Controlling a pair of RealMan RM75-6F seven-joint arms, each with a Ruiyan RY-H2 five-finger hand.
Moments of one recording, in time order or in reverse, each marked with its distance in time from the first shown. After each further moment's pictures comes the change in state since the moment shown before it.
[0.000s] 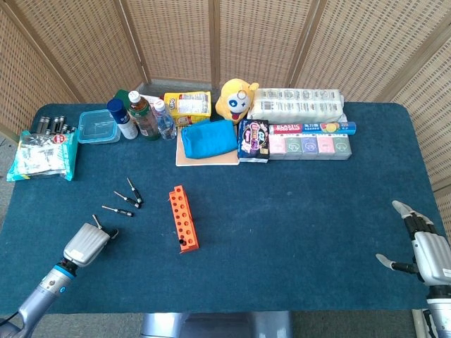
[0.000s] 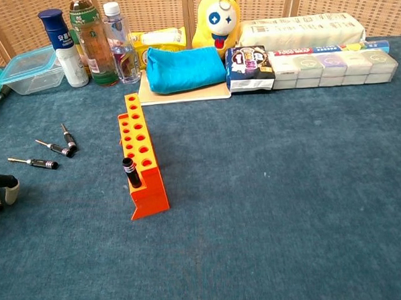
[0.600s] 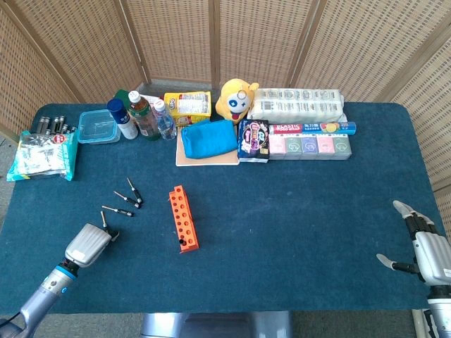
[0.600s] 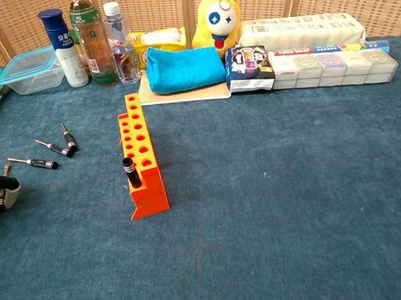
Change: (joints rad) left arm 0.002 -0.004 -0.004 -0.007 -0.002 0.003 0.005; right arm -0.001 0.003 0.001 0.001 -0.001 0.002 0.009
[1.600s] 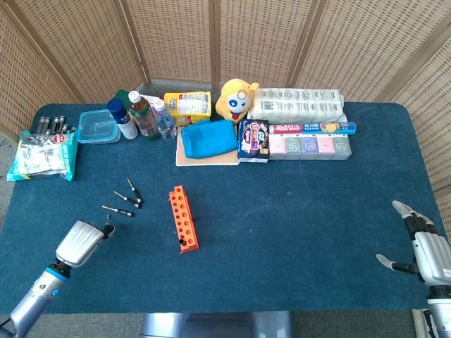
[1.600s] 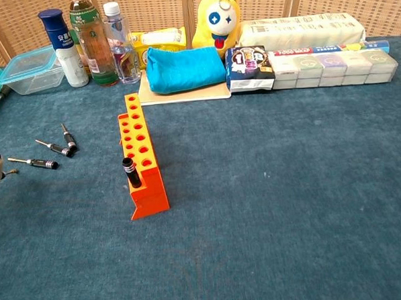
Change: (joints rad) left arm 0.017 0.105 -0.022 -0.161 0.020 0.123 -0.019; right arm 0.000 0.001 -0.003 -0.003 -0.004 -0.001 -0.002
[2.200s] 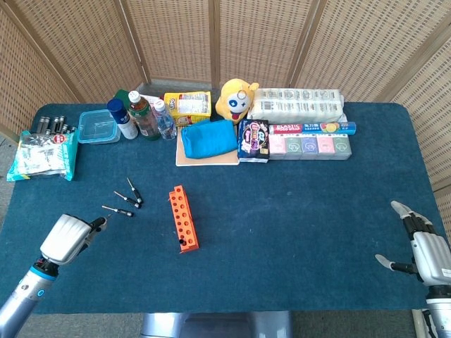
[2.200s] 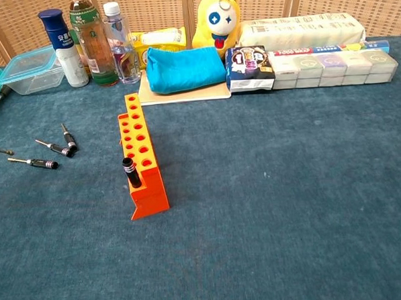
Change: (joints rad) left arm 0.000 0.143 -0.035 -0.210 0.007 0.069 -0.065; right arm 0.003 -0.003 -0.001 -0.001 0.004 -0.008 -0.010
